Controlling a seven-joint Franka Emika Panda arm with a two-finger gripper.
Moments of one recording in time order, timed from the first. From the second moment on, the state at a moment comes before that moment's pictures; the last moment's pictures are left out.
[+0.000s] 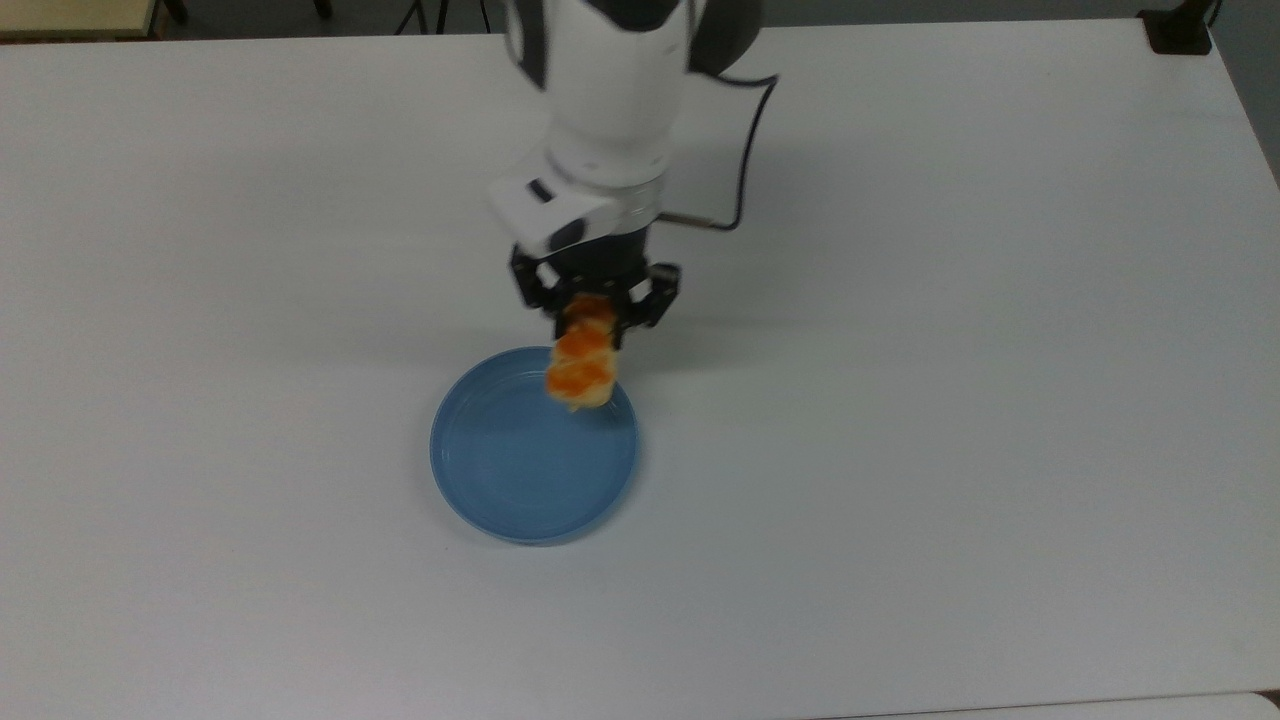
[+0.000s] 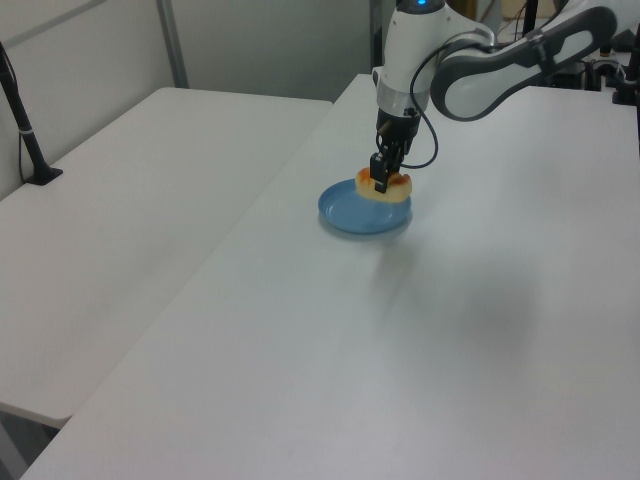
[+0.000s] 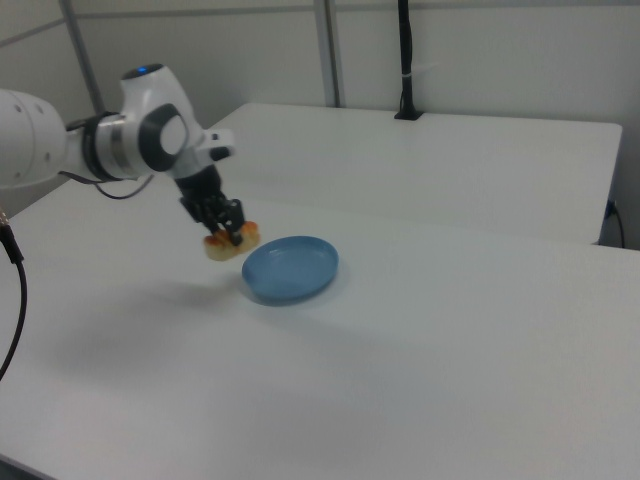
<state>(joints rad) 0.02 0.34 0.17 -1.69 -0.24 2.19 0.38</state>
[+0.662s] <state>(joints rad) 0.10 0.41 0.31 -1.71 -0.25 2.19 0.53</state>
